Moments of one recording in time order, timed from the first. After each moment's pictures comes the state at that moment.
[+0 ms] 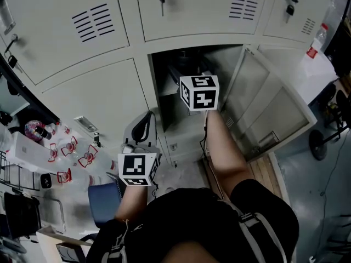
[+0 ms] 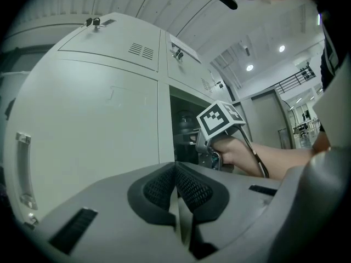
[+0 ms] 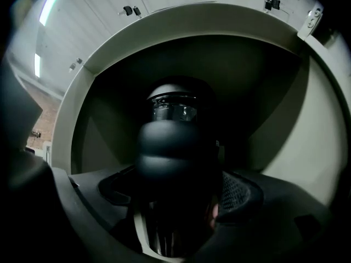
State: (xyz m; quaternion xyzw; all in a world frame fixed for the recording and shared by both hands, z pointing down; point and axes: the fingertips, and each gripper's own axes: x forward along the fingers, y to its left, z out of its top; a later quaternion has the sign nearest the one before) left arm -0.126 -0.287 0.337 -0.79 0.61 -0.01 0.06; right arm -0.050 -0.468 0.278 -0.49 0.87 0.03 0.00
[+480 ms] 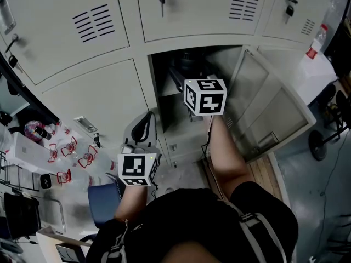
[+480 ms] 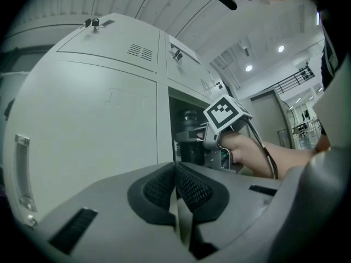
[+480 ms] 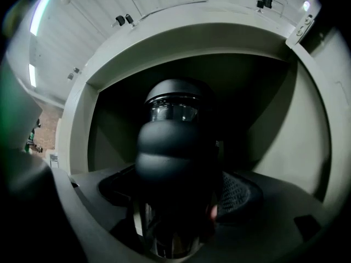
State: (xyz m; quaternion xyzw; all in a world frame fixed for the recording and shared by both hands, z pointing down) left arm -0.125 -0.286 0.334 -0.79 0.60 -0.01 0.06; right arm -0.040 -0.448 0.276 -0.48 0.88 -0.01 0.00
